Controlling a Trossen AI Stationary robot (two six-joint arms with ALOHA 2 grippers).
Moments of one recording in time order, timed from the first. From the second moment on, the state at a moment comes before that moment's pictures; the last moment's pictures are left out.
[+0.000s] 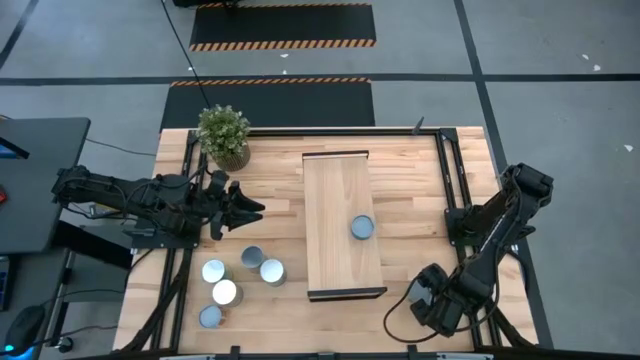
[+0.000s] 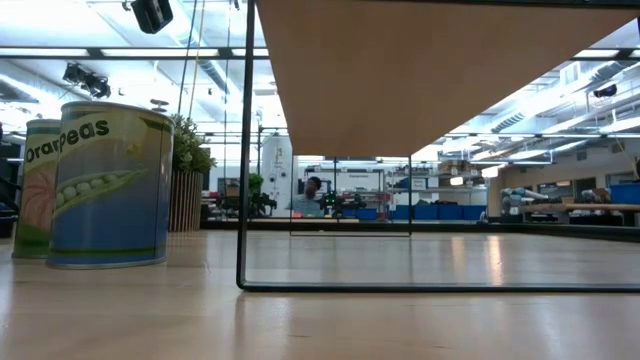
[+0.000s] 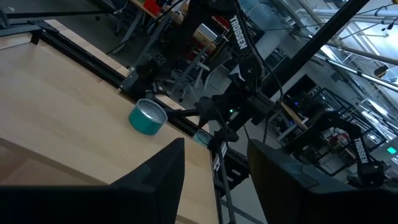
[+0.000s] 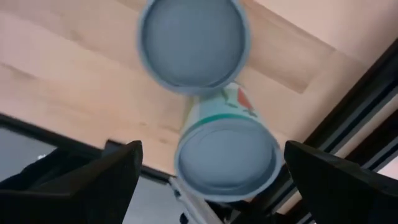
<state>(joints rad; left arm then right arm) -0.21 0.70 0.66 0.00 -0.13 -0.69 0.95 1.57 1.11 -1.01 -0.13 2.10</state>
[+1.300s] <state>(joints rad) -0.21 0.70 0.66 -0.01 -0.13 -0.69 0.88 1.38 1.10 -1.22 -0.14 1.86</state>
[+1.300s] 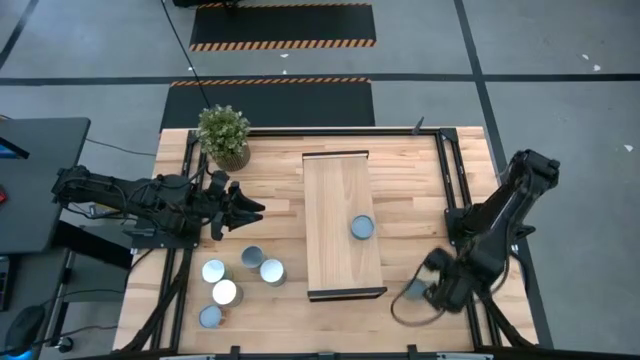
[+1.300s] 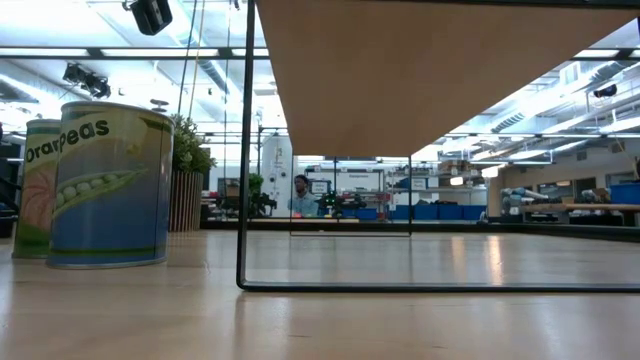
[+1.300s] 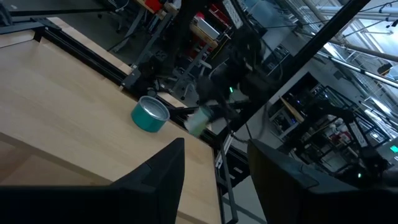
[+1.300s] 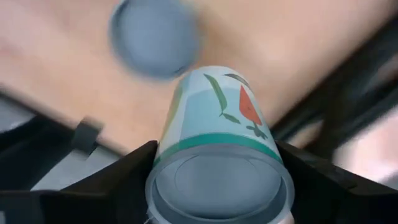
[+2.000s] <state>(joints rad) -0.21 0.70 0.66 -0.01 -0.16 -0.70 0.08 1.18 1.25 -1.49 0.06 0.70</state>
